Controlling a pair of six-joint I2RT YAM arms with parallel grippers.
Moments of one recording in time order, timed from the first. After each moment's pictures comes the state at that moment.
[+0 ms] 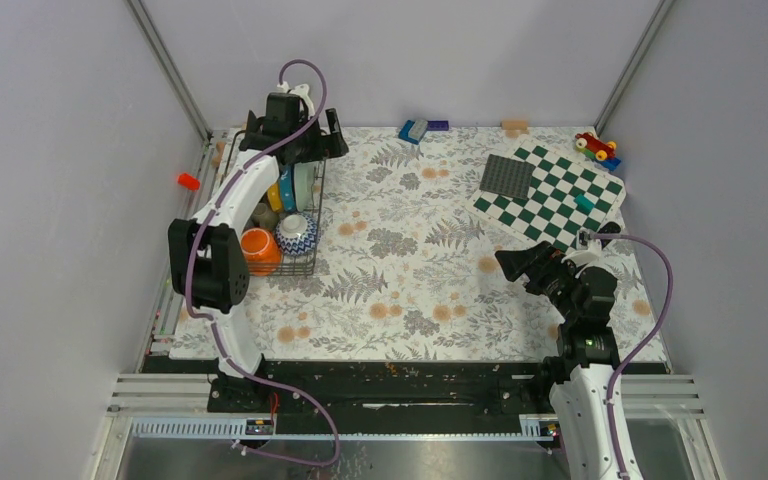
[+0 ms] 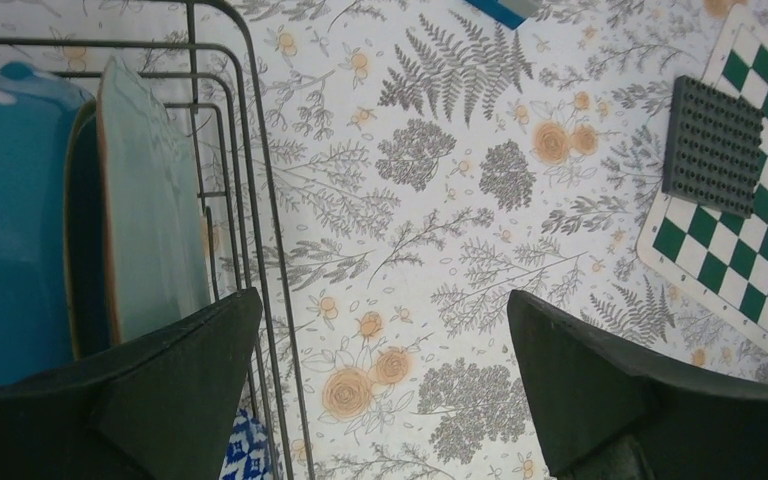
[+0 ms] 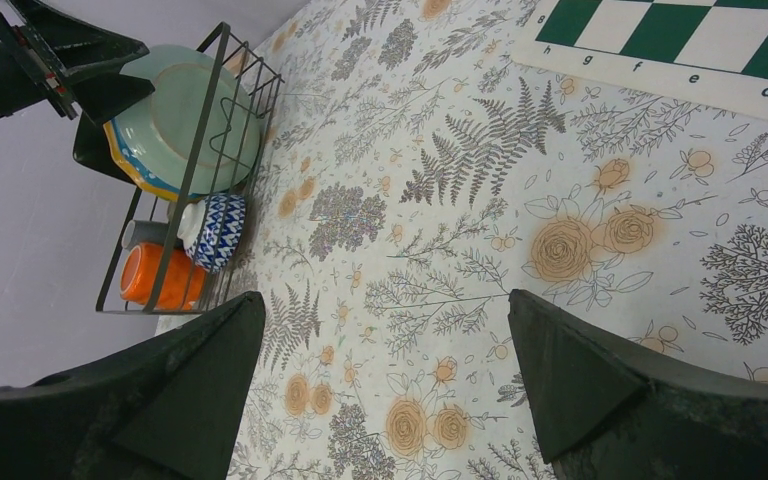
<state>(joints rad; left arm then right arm) -0.19 1.87 1.69 -0.43 0.17 -0.32 -0.09 0.42 0.28 -0.09 -0.45 0.68</state>
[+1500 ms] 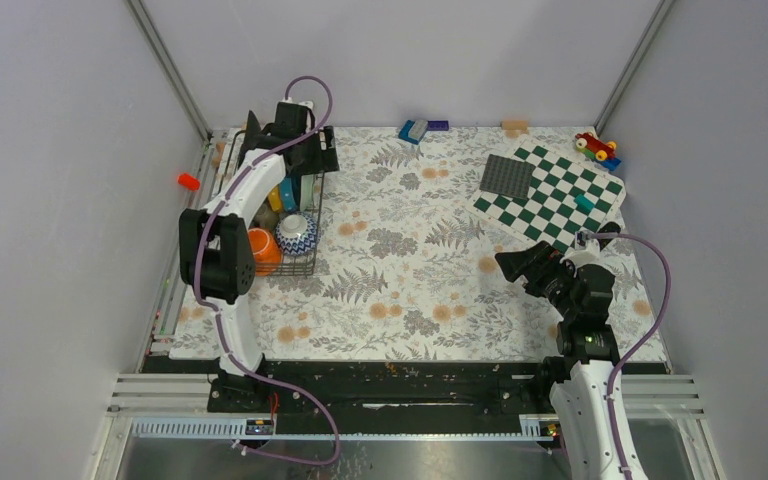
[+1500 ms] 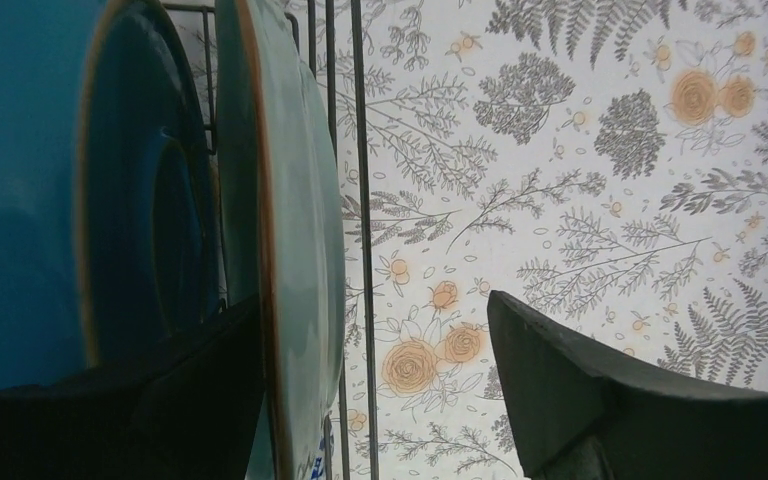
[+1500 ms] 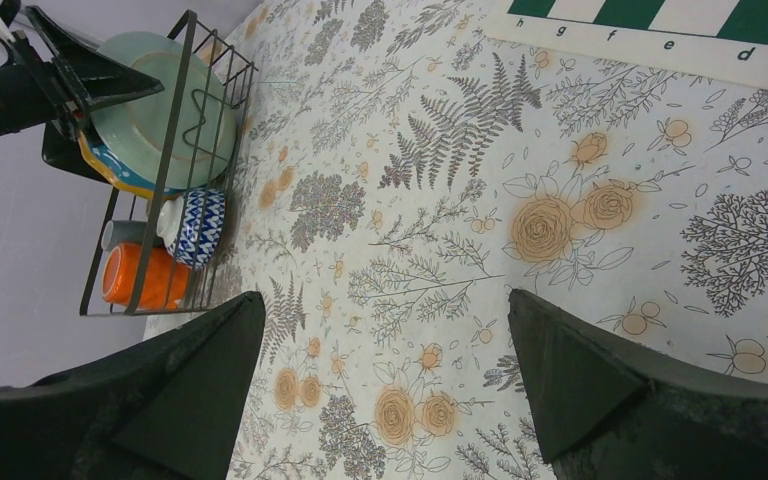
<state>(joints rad) -0.20 1.94 1.71 -0.55 0.06 -0.29 -0.09 0.46 0.28 -0.13 -0.44 0.68</state>
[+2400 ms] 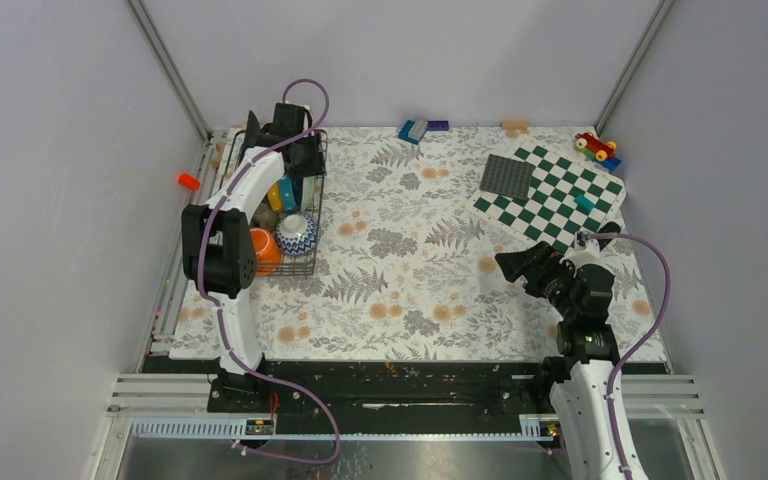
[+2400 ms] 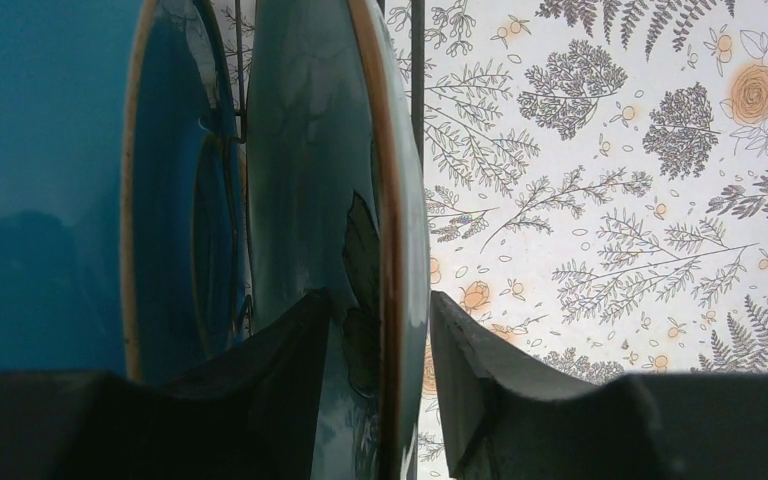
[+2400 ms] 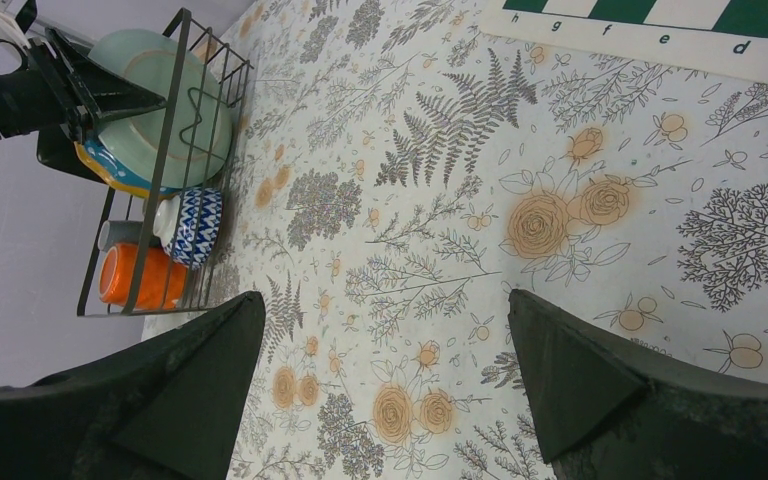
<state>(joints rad) -0.18 2.00 1.74 -0.59 0.06 -0.28 -0.09 0.46 0.28 -0.14 -0.43 0.68</state>
